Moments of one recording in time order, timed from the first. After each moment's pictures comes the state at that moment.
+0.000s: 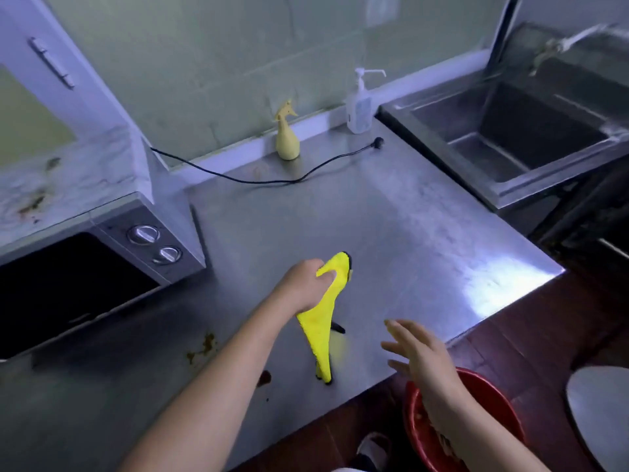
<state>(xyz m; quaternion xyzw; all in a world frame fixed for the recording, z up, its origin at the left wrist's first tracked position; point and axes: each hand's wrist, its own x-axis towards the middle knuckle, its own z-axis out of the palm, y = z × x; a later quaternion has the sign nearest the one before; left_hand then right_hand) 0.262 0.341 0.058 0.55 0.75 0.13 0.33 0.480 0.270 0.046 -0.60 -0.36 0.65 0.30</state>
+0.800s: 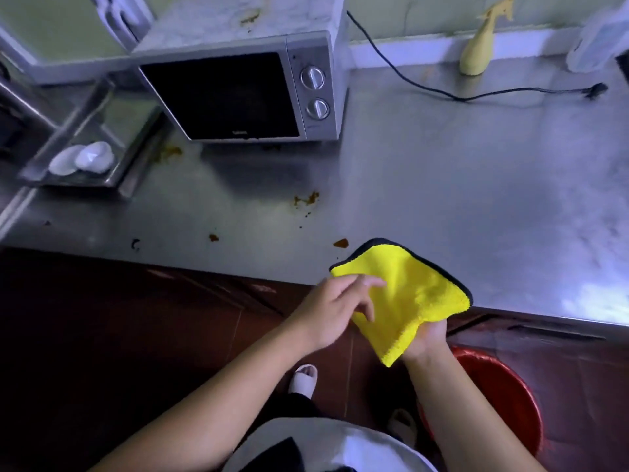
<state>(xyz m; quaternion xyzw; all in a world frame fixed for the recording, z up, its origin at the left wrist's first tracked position) 0.348 0.071 0.052 0.33 0.71 0.45 0.42 0.459 0.186 0.014 -0.29 -0.12 0.94 0.16</state>
